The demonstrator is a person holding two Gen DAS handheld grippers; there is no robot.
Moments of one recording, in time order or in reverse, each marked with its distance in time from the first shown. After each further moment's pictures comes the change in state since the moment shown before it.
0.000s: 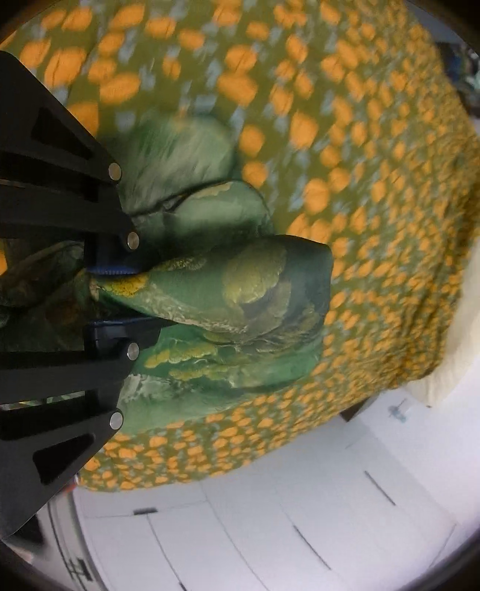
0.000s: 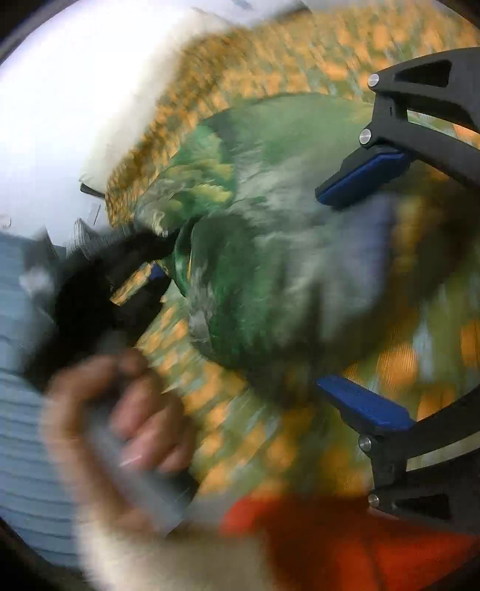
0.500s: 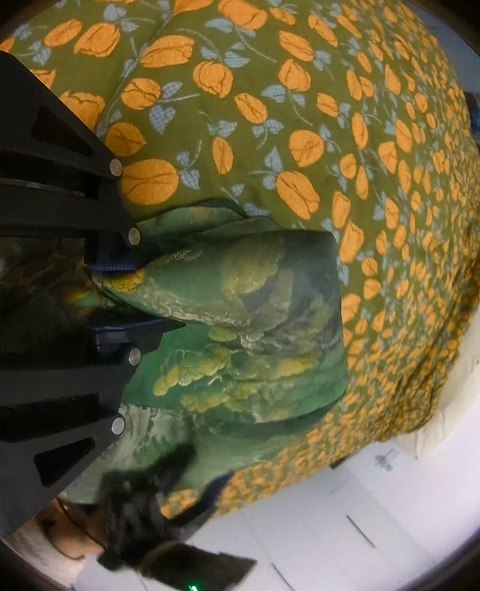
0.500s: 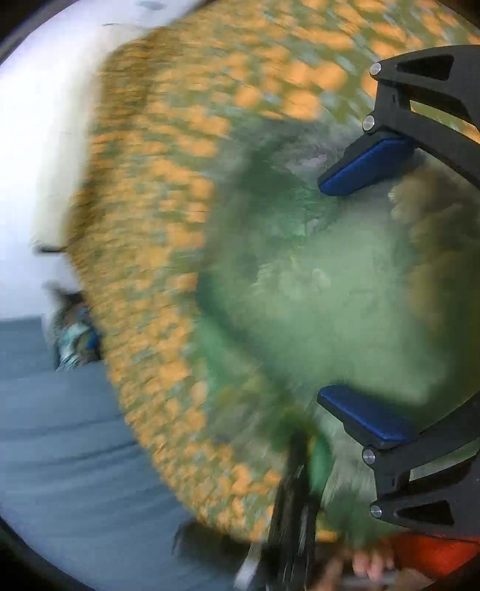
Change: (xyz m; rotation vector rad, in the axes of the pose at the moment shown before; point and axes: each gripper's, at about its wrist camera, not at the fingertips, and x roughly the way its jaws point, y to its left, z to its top) left arm 0.031 0.097 -0.042 -0.100 0.005 0.146; right arm 0.134 -0.117 0.069 0.283 0.122 -0.062
